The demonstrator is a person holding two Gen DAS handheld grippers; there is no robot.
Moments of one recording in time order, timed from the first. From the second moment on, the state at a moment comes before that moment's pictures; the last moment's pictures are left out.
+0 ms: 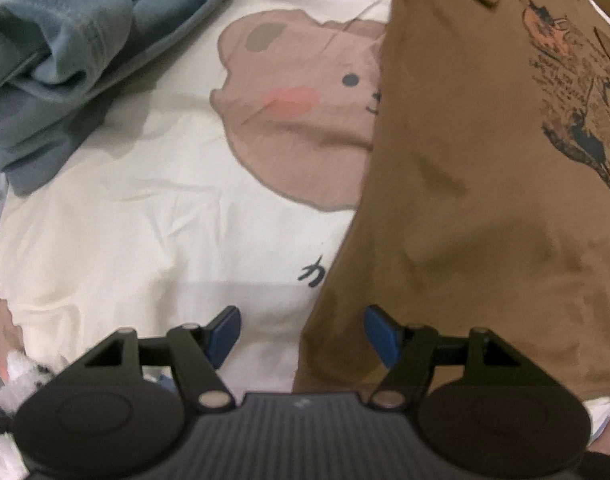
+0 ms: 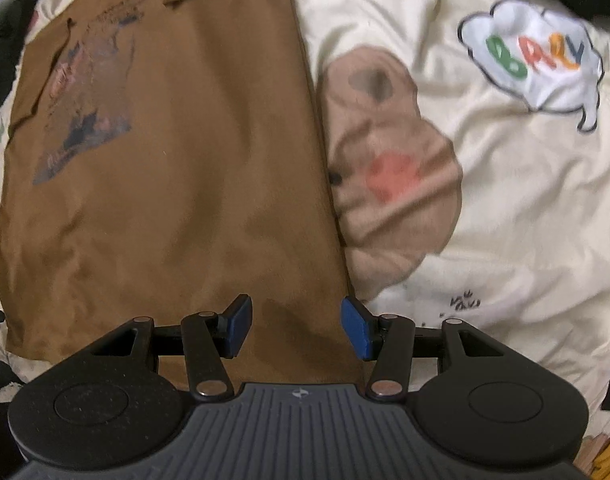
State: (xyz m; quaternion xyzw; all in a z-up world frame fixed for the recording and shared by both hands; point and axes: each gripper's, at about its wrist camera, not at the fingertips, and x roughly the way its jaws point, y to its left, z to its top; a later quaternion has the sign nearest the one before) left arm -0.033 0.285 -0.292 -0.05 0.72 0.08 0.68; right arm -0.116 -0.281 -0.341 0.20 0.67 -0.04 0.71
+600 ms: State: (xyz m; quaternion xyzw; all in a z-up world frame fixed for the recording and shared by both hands) left arm -0.034 0.280 -0.290 -0.01 0.74 0.08 0.67; right arm -0.130 -0.280 -0.364 0.19 0.69 -0.01 0.70
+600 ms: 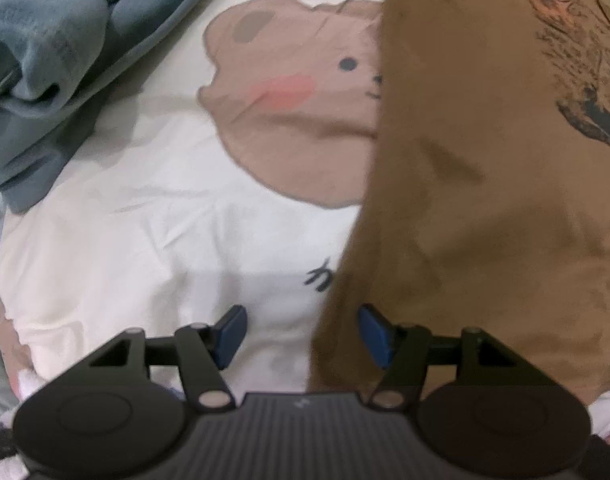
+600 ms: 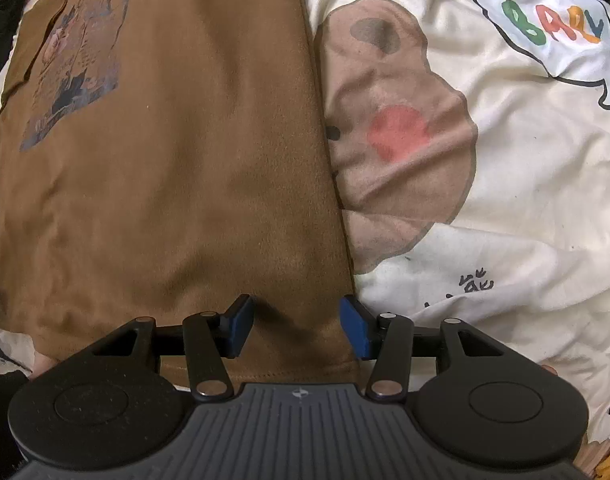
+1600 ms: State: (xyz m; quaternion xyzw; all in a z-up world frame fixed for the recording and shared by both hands) left arm -0.060 0.269 -0.273 -0.04 0.76 0.05 0.64; right arm -0.159 -0.308 -0.379 0.21 0.71 -0.01 0.67
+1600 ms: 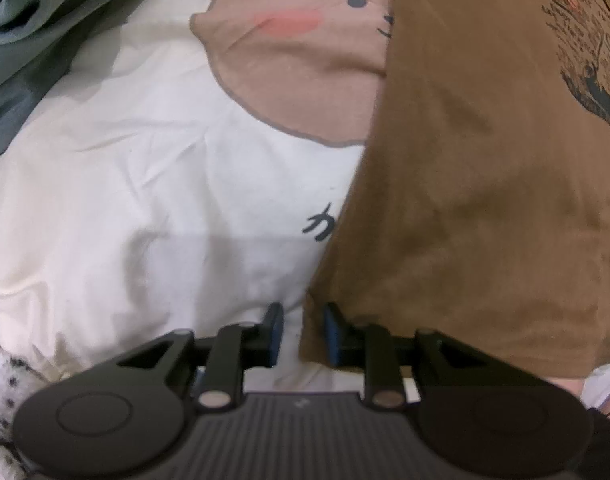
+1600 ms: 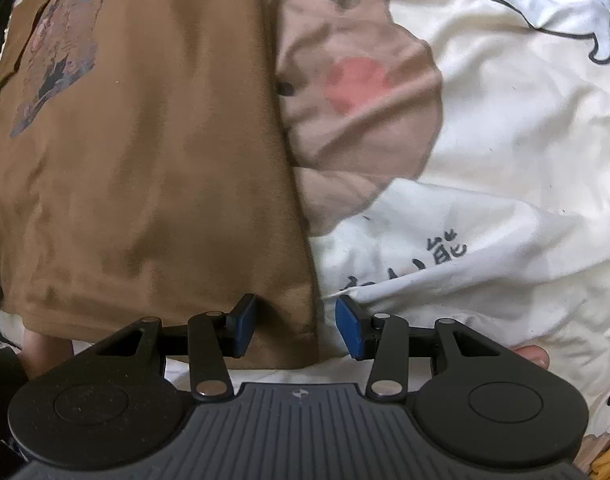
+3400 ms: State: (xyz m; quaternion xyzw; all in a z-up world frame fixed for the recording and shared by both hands) left arm 0.006 0.325 -0.250 -0.18 0.64 0.02 0.75; right arm -0.113 -0.346 -0.287 0.29 0.62 0.01 0.73
